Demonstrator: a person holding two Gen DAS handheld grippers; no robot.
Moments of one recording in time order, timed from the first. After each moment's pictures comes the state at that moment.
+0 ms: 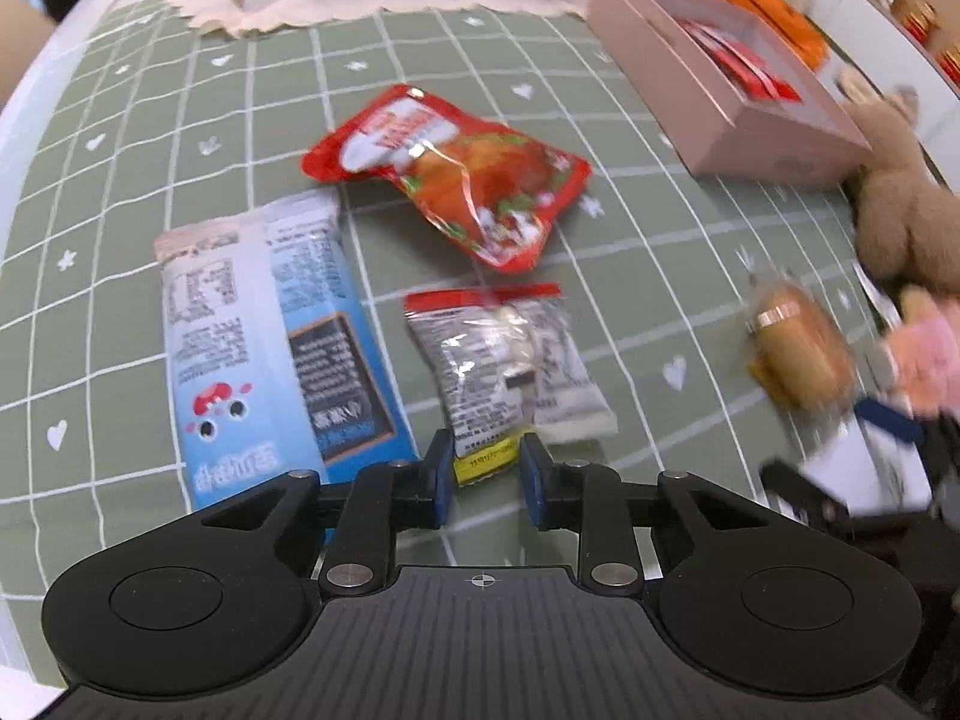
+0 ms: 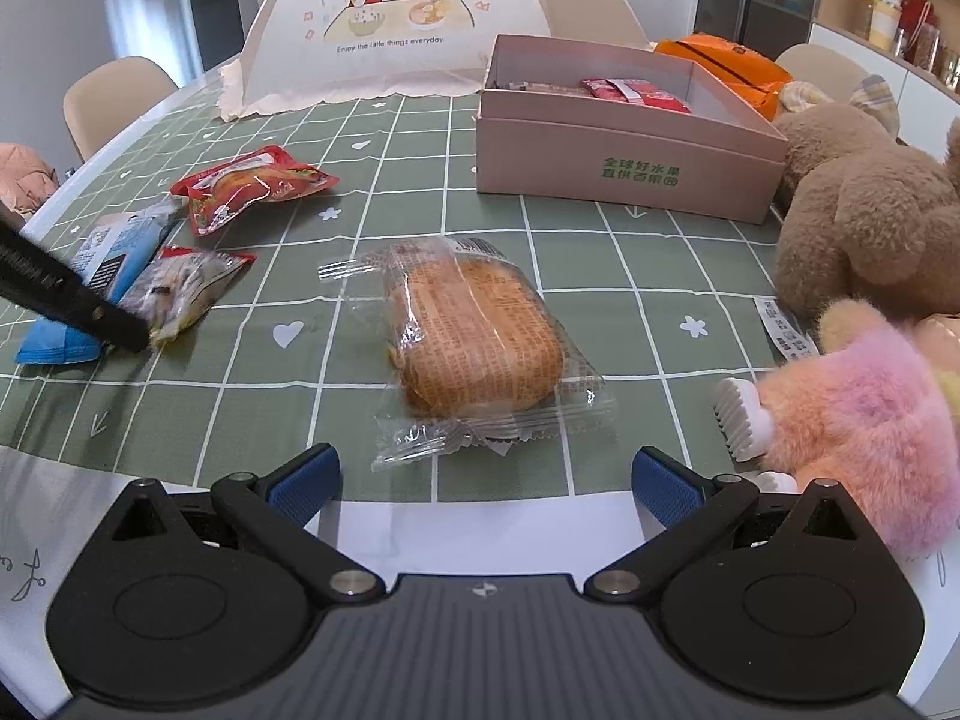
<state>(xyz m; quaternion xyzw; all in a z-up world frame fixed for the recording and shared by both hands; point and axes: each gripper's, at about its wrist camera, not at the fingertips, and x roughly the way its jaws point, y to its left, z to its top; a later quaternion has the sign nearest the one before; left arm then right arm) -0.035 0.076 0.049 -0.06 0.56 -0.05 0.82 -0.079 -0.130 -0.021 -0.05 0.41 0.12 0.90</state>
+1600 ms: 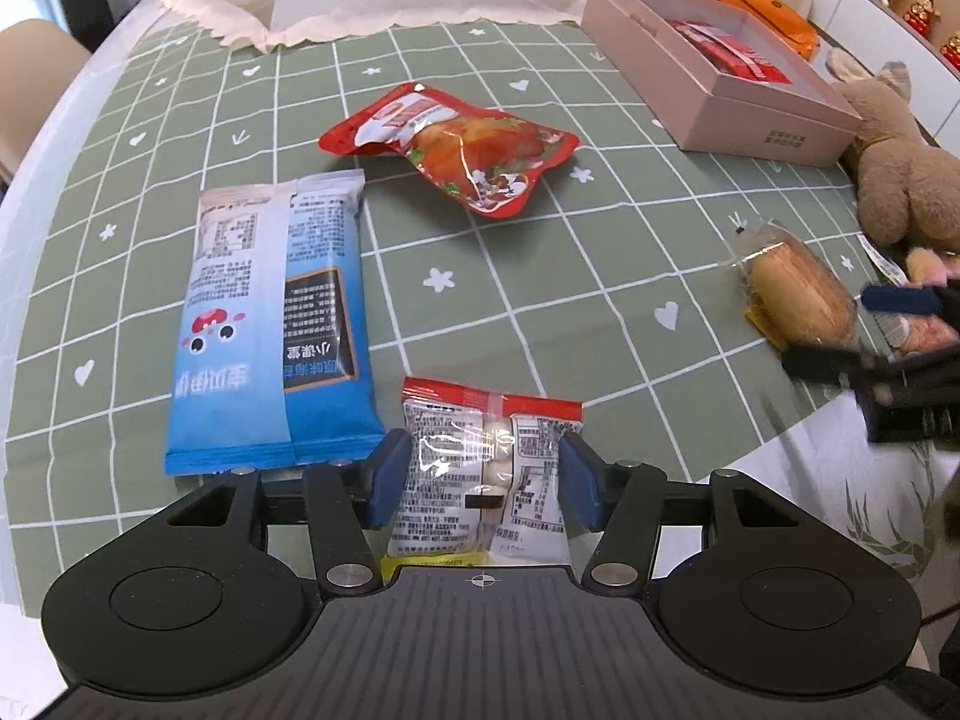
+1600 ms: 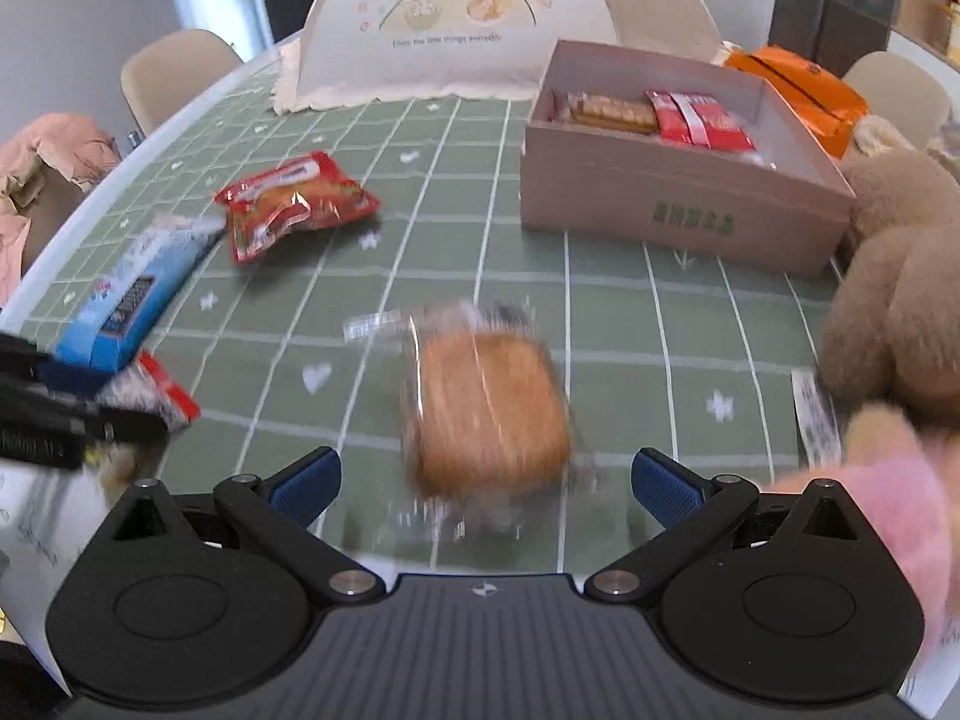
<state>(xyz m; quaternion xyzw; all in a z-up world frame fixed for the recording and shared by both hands) -0.078 0.059 0.047 -0.04 0.53 -0.01 0.85 -0.035 -0.133 0.008 -0.07 0.43 0.19 0.88</state>
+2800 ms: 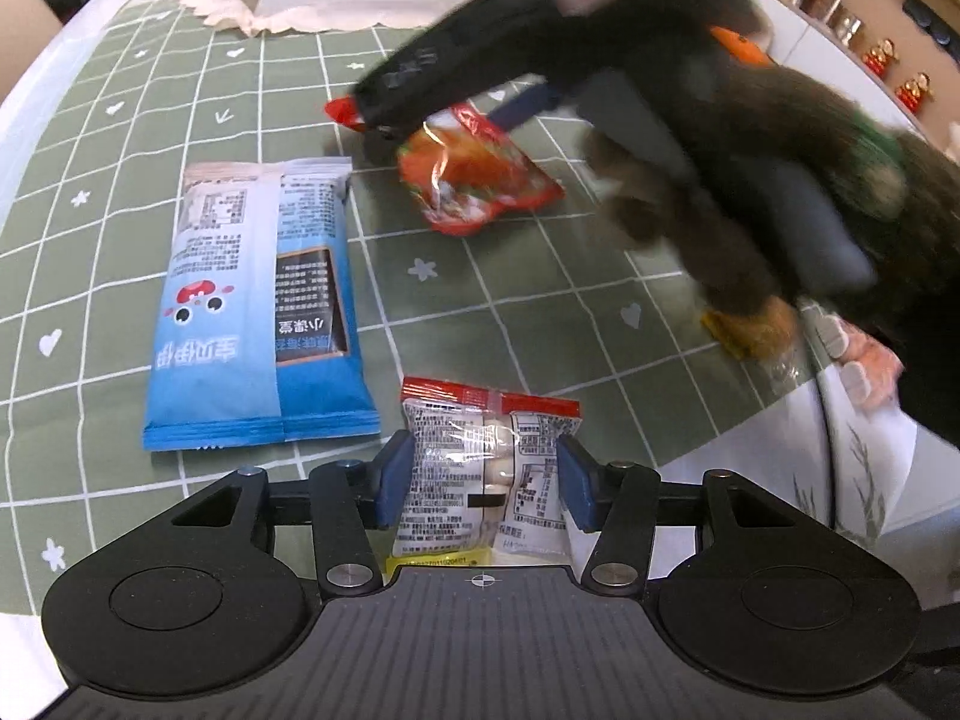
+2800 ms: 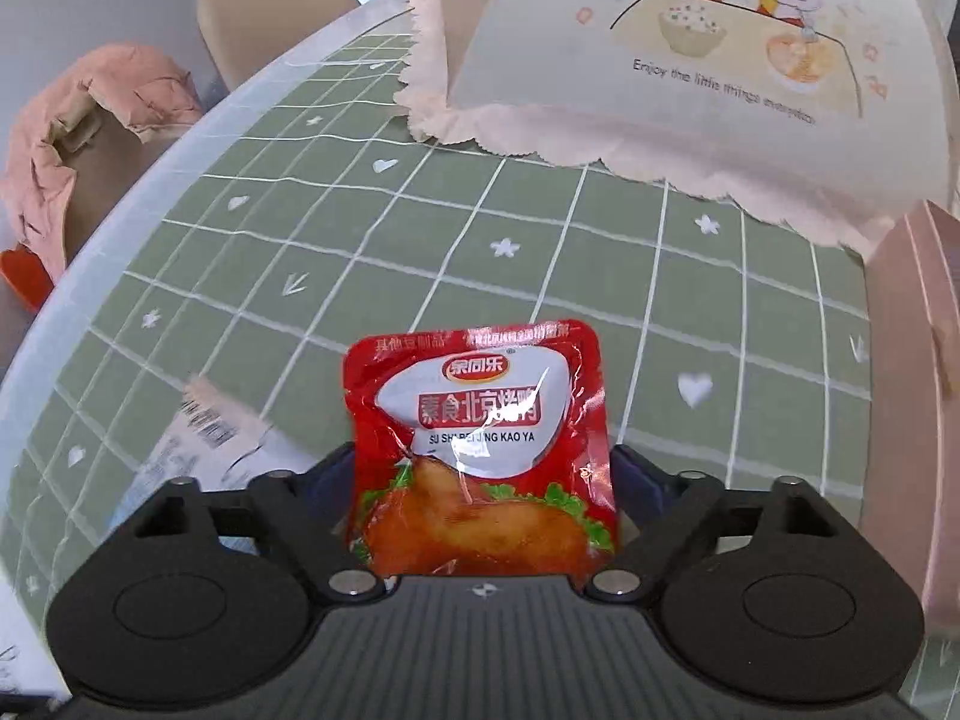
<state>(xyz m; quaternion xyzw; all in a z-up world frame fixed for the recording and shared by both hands) -0.092 0.084 0.044 -0.10 0.51 -0.06 0.85 0.095 0.054 0.011 -0.10 0.48 0.31 0.81</state>
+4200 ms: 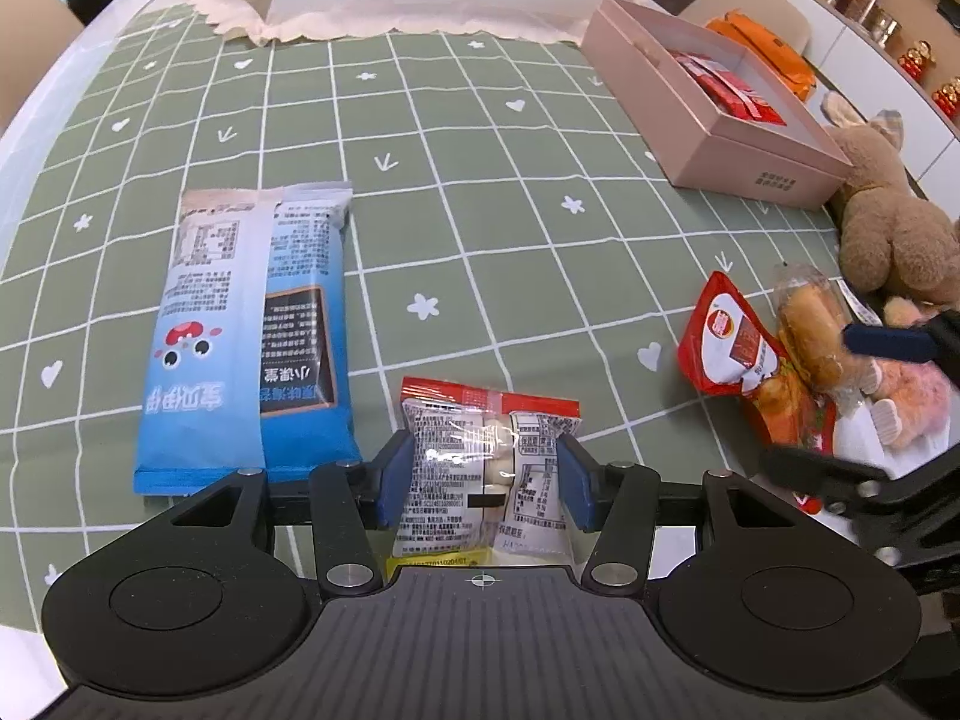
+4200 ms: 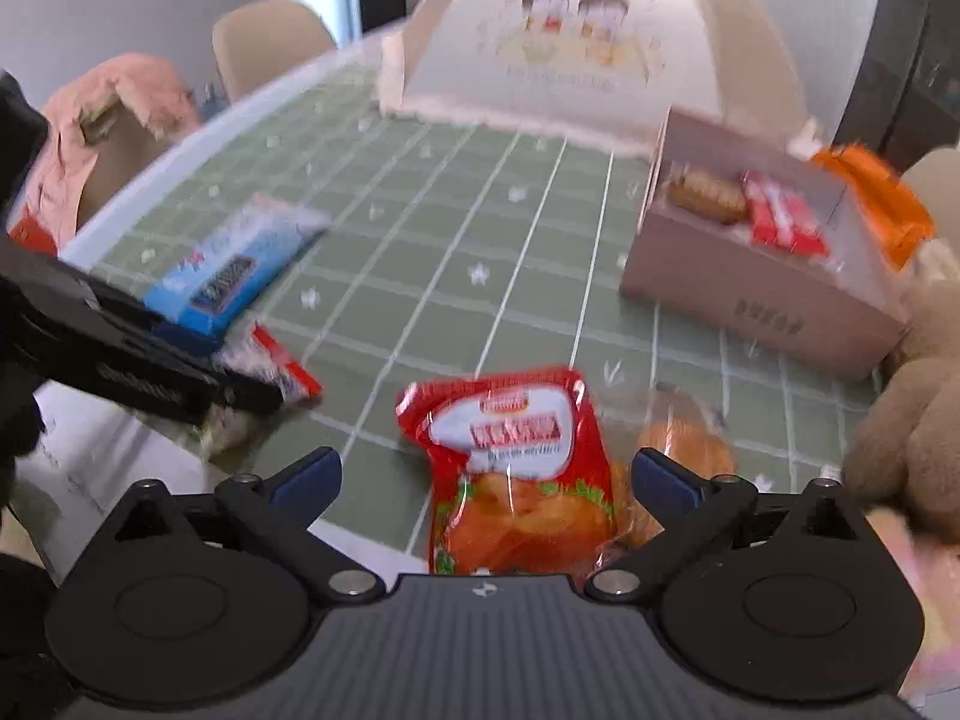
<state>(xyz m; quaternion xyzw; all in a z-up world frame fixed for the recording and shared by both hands) -0.067 0.070 0.043 -0.08 0.52 -0.03 0.85 -0.058 -0.099 0.029 -0.12 0.43 0.26 0.85</state>
